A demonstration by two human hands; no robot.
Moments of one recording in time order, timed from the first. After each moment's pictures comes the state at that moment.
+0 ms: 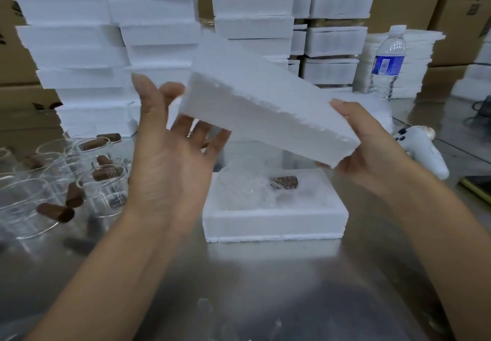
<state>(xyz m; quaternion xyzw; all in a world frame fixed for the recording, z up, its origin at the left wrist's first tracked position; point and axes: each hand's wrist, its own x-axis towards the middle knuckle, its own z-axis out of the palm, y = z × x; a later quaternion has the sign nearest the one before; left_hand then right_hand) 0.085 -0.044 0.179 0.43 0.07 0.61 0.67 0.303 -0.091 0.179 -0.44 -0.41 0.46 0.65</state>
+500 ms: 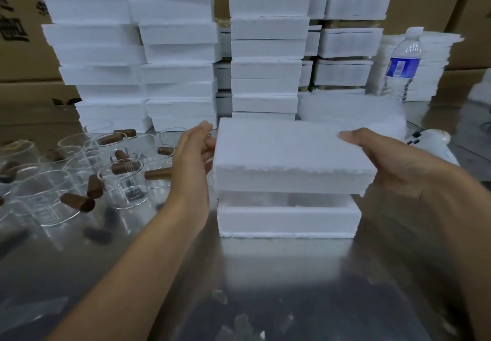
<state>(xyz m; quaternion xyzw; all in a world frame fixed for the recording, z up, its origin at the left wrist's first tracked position) 0.090 -0.013 0.148 0.44 0.31 0.59 0.60 0.327 -0.101 0.173 -0.60 -0.42 0.47 0.49</state>
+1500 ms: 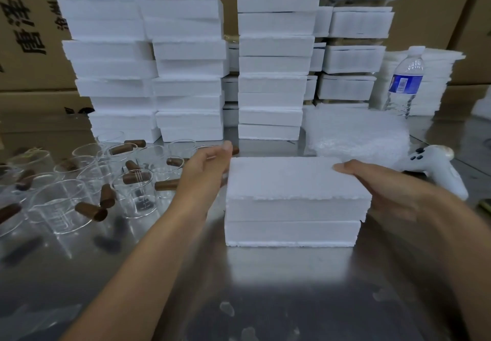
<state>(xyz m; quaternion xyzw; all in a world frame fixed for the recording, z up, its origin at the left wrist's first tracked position) 0.080 -0.007 0.150 0.54 0.41 0.49 0.55 0.328 -0.096 0.154 -0.64 -0.40 0.46 0.47</state>
